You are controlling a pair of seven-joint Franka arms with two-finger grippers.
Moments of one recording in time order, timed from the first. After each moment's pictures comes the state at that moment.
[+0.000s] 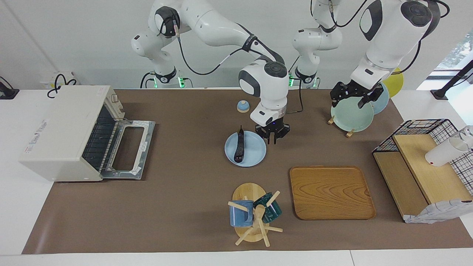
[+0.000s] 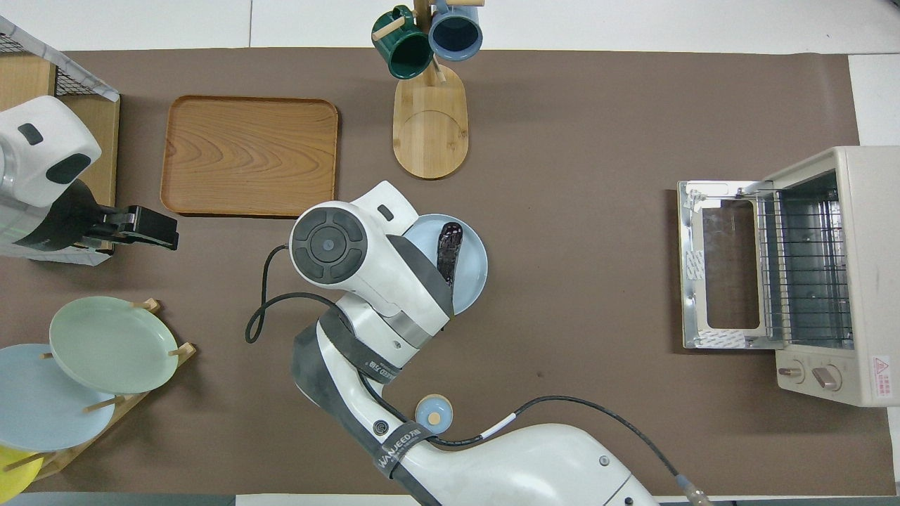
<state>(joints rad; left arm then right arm) -0.04 -0.04 -0.11 -1.71 -0.04 1.60 -0.03 0.88 0.68 -0.14 -1.29 0.04 2.12 0.80</state>
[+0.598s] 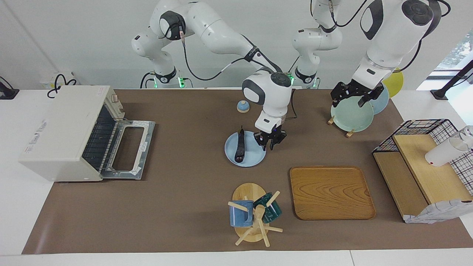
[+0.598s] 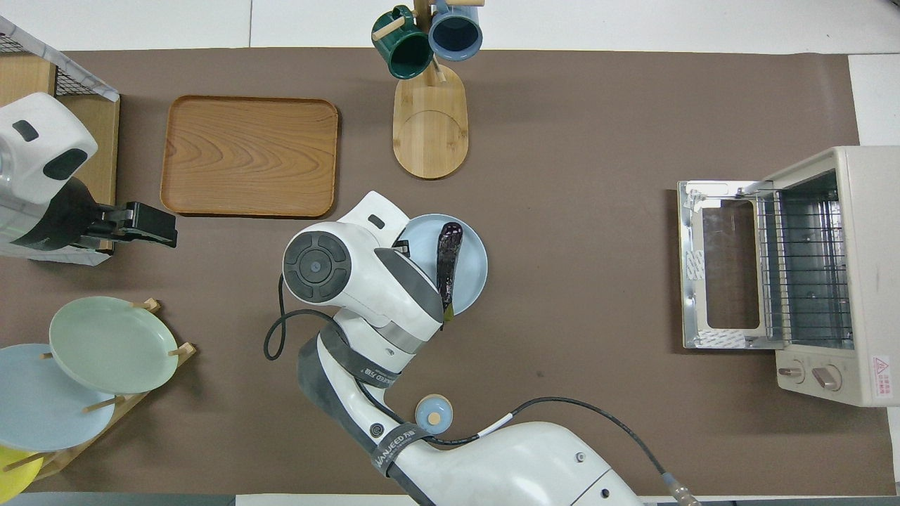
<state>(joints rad) -0.04 -0.04 -0.11 -1.70 -0.04 1.60 -0.10 0.89 0.70 -0.15 -1.37 -0.05 2.15 0.68</state>
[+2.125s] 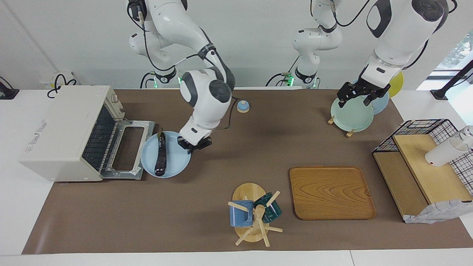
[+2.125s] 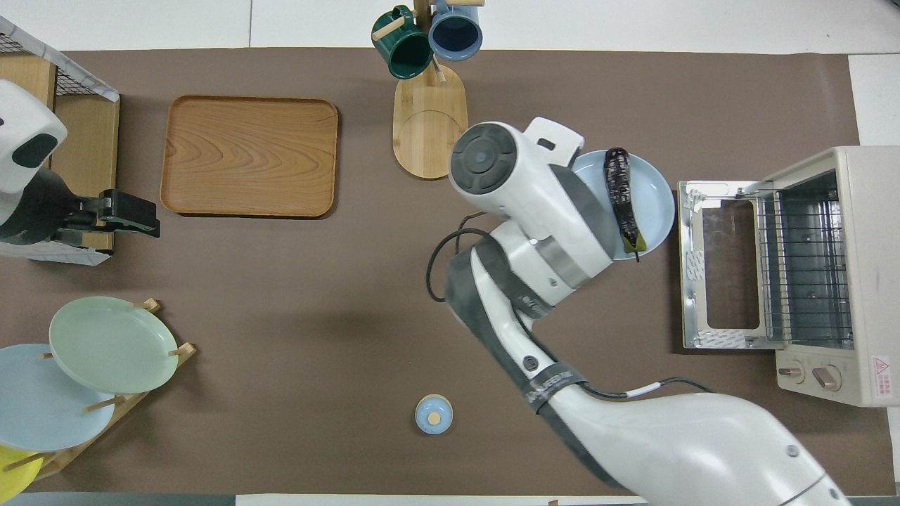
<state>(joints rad) -0.02 -0.04 -0.11 -1.68 -0.04 1.60 -0.14 0.52 0.35 -0.18 -1.68 -0.29 1.86 0.28</state>
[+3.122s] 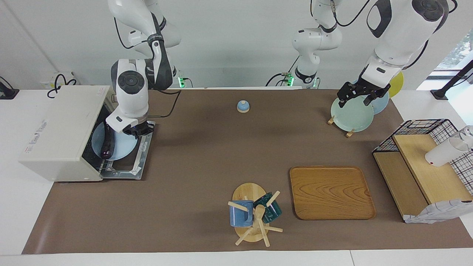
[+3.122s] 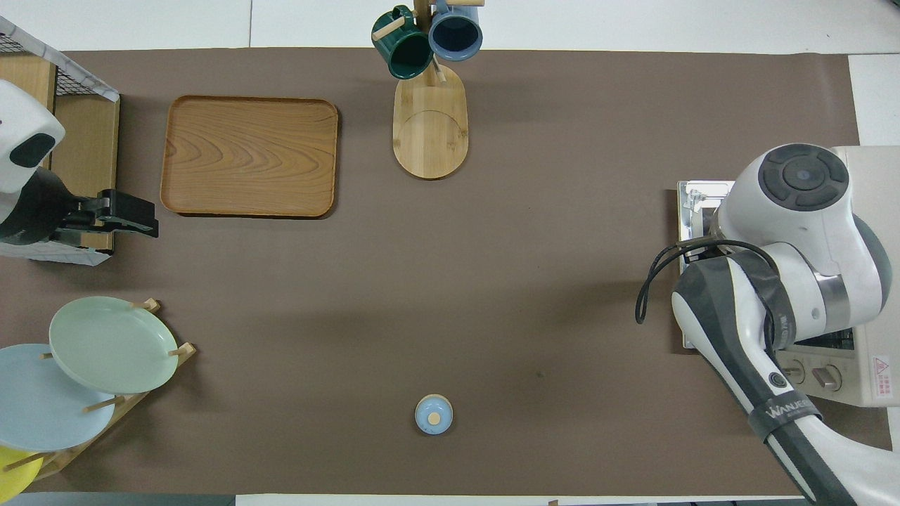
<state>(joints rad) -0.02 -0.04 -0.11 -1.68 -0.04 1.60 -0.14 0.25 0.07 -0.18 -2.06 -0.30 1.98 0.10</state>
